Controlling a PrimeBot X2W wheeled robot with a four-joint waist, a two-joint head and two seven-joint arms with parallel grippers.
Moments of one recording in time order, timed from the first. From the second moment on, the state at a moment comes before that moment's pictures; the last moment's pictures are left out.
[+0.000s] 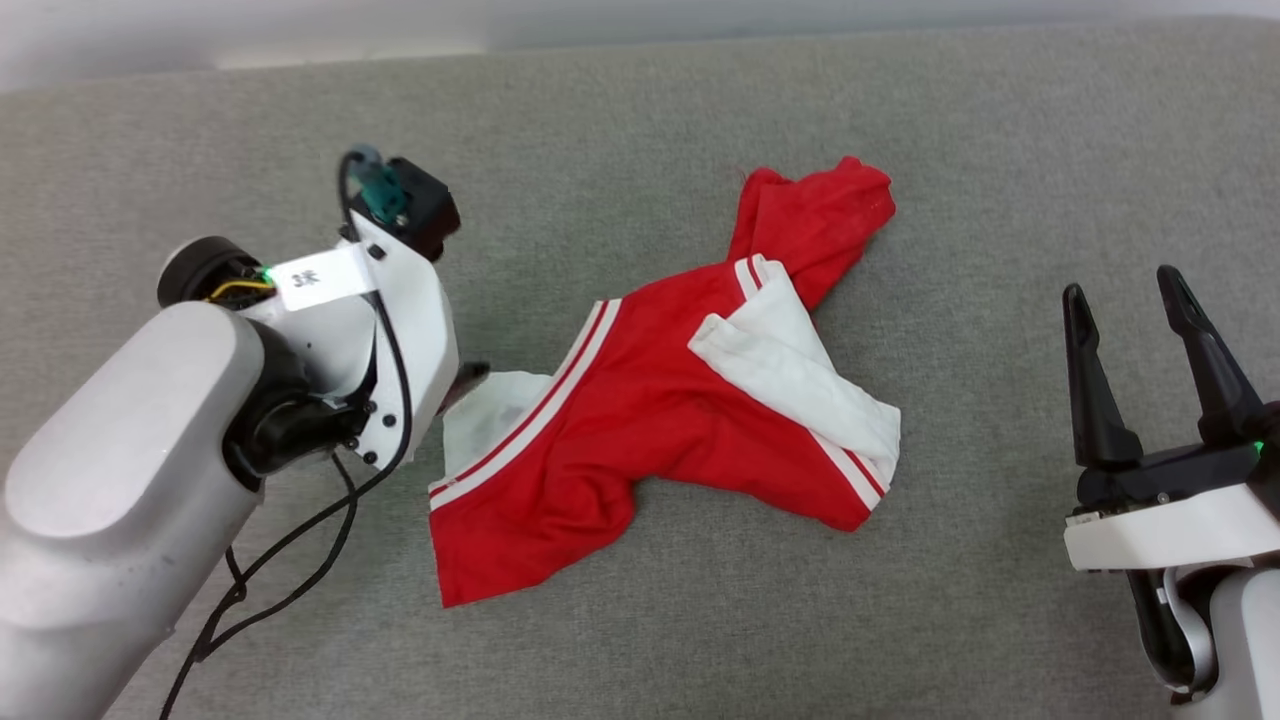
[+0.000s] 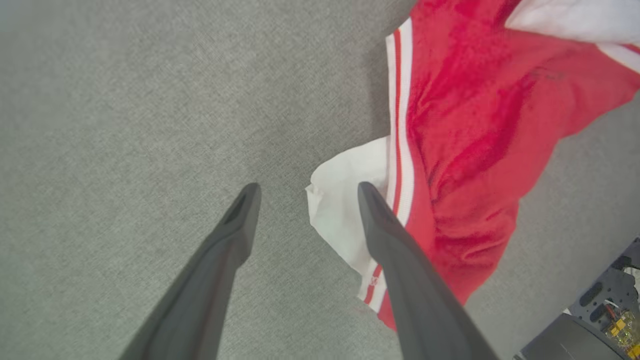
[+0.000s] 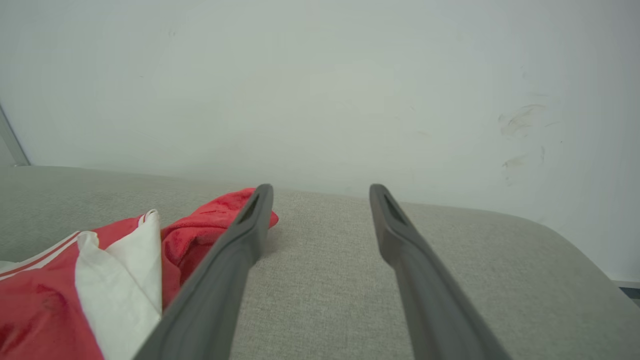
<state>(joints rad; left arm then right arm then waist) -0.85 0.62 -0.73 0.16 -0.83 -0.13 0.89 -0.21 -0.19 -0.01 0.01 0.16 0.13 -0.26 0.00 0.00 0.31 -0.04</state>
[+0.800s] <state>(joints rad) -0.95 0.70 -0.96 0.28 -0.89 -0.13 0.68 -0.21 -0.17 -0.04 0.03 0.16 0.13 -0.26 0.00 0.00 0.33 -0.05</state>
